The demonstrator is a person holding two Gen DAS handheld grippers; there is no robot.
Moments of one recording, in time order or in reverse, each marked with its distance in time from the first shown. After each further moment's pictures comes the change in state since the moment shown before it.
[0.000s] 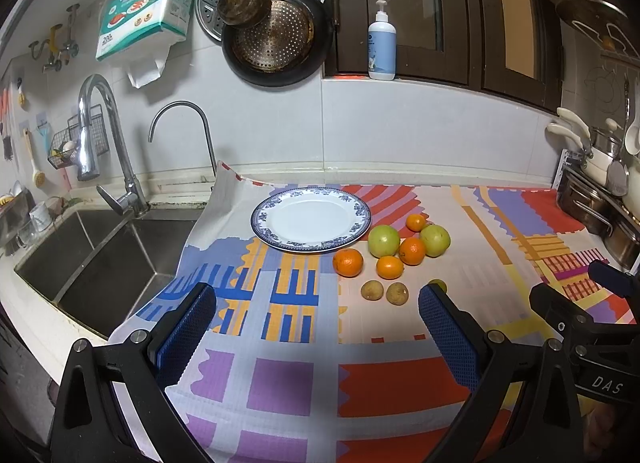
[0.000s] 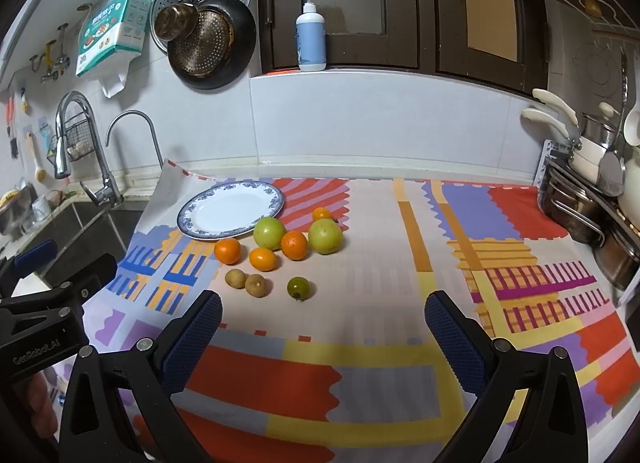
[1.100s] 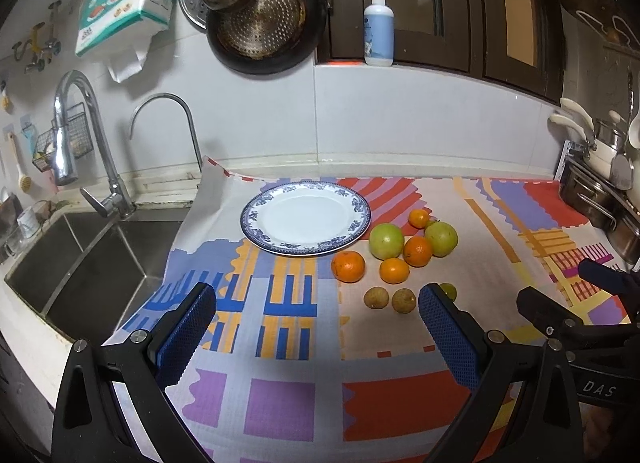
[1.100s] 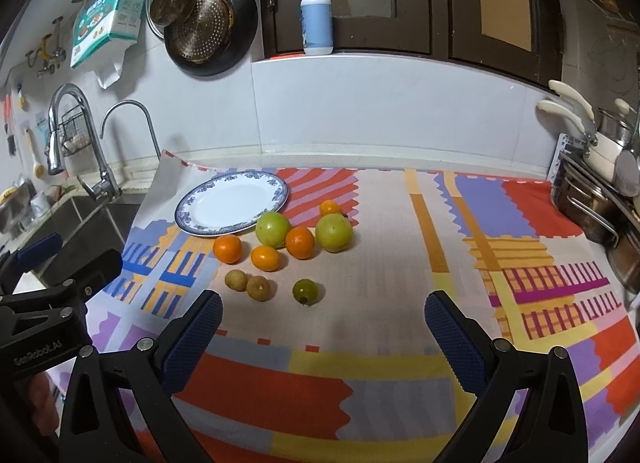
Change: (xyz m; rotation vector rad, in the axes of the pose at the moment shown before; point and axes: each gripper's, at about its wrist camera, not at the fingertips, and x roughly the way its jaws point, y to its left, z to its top) left arm 0.043 0.001 0.009 0.025 0.040 -0.029; right arm 0.036 0.009 0.007 -0.009 0.056 0.015
